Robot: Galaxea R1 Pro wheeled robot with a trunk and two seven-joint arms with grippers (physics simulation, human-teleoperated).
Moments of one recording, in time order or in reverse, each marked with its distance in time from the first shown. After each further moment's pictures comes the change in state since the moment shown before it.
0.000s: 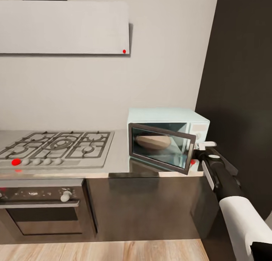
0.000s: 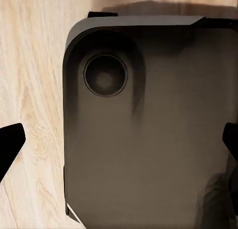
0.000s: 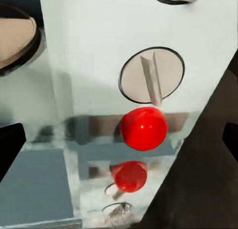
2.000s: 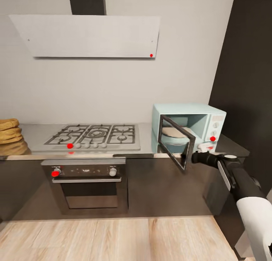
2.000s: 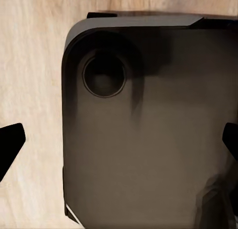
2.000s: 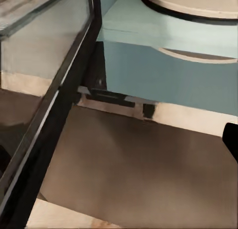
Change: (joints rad) left arm 0.000 -0.001 0.000 -0.002 -0.001 0.000 0.000; right arm 0.000 -0.135 -0.003 0.016 -0.001 0.013 0.577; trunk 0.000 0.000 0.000
